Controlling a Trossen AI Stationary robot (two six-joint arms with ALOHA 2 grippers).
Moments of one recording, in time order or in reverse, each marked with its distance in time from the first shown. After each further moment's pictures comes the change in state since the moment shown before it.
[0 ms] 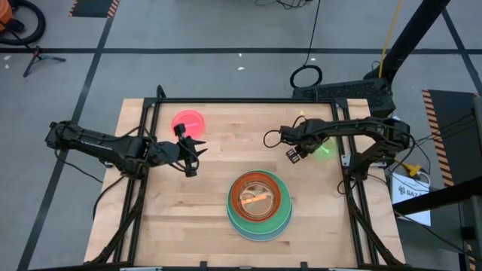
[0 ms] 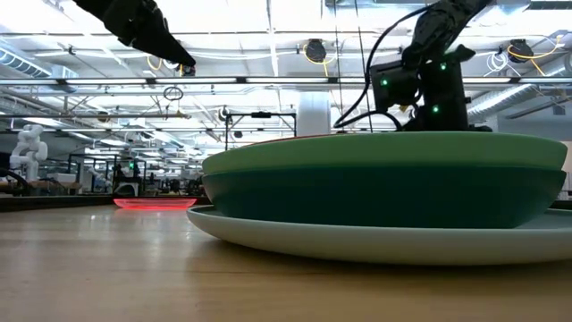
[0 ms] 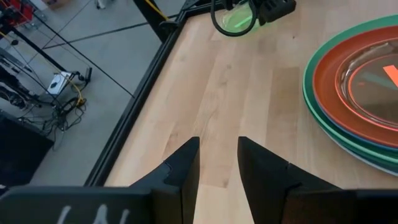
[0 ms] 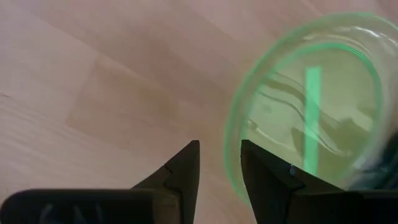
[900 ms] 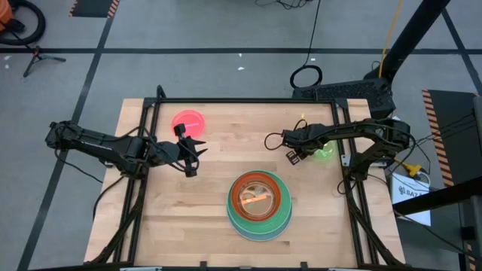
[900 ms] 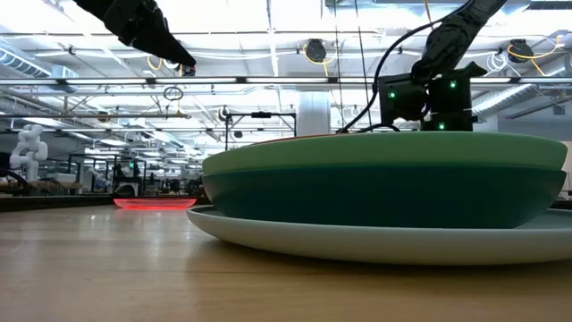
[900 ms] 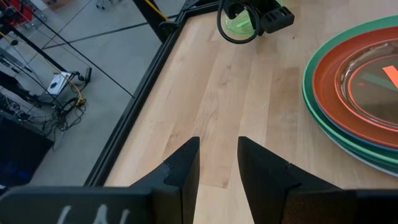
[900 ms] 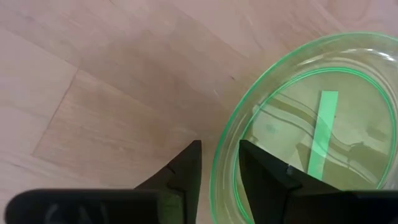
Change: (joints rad) left arm 0.000 0.001 0.000 0.002 0.000 0.000; right arm 0.001 0.000 -0.123 0.193 0.052 -0.005
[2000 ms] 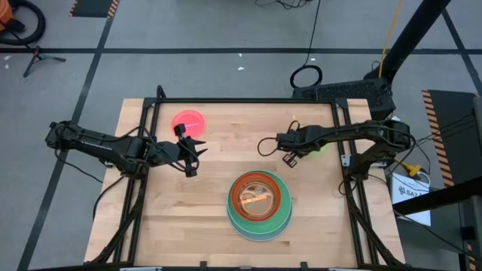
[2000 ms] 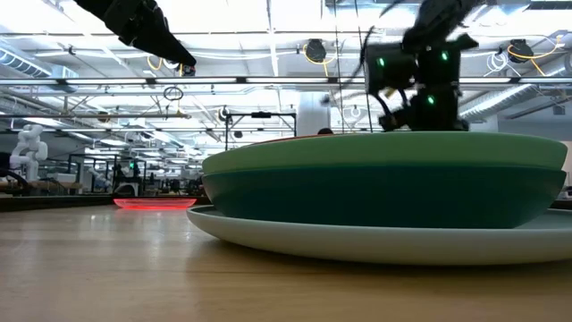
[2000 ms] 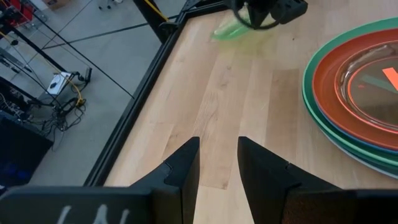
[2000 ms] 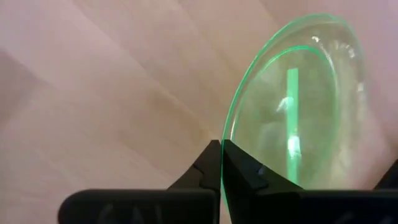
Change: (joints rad) left arm 0.000 0.000 0.000 0.004 0.000 -0.002; right arm 0.121 -0.005 0.144 -0.112 0.077 -0.103
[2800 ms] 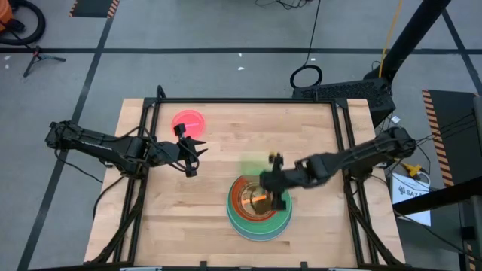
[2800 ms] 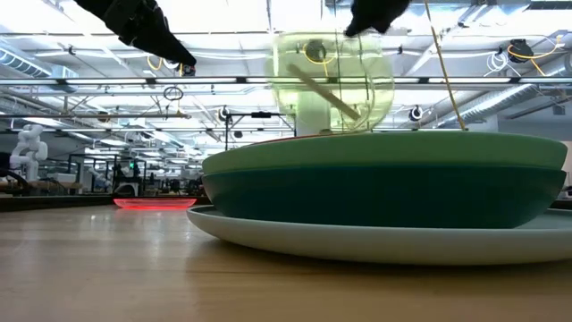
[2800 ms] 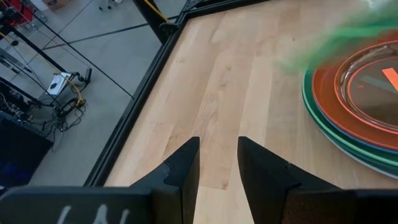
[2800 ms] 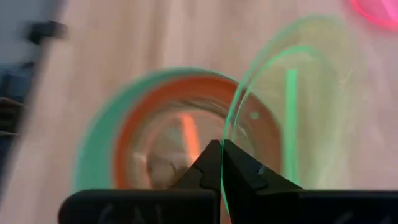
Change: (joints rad) left arm 0.000 0.000 0.000 0.002 0.000 0.002; right arm 0.496 0.001 0.407 0.262 -0.126 -0.361
